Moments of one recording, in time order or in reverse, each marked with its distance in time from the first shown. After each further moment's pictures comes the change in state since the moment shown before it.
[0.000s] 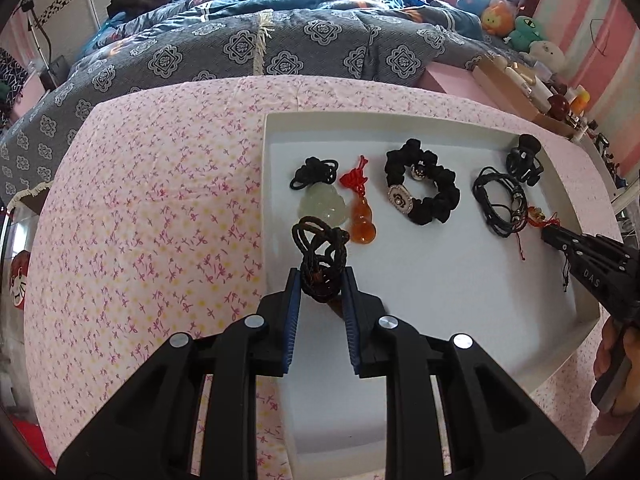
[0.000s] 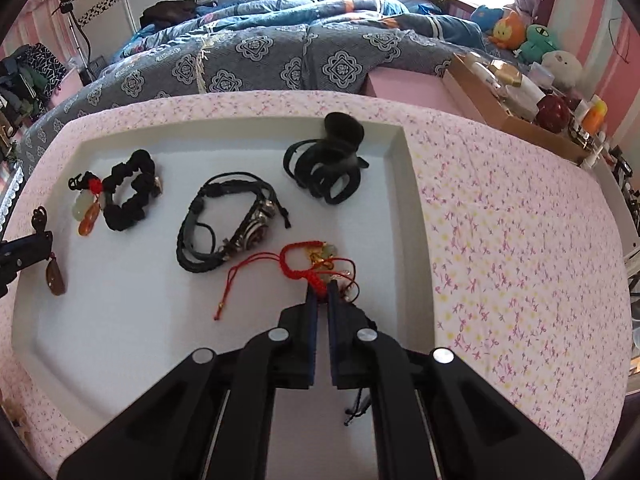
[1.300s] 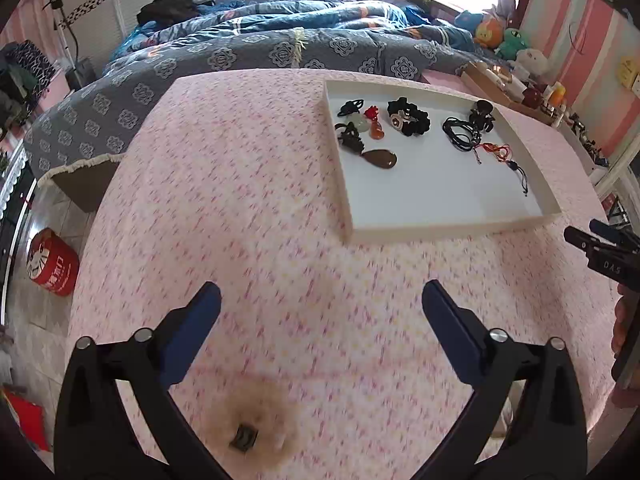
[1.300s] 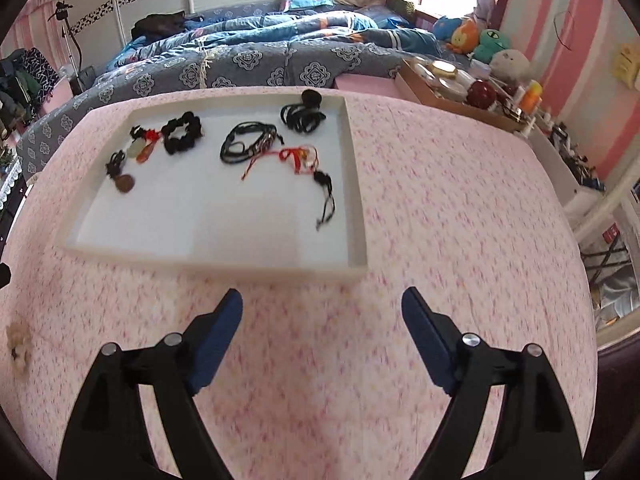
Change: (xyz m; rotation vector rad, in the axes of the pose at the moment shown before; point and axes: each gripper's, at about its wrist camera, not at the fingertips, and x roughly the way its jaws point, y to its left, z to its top) left arm -0.132 0.036 -0.148 -0.020 -0.087 0.036; right arm -0.121 -0.003 -0.115 0.034 -0.065 -0.079
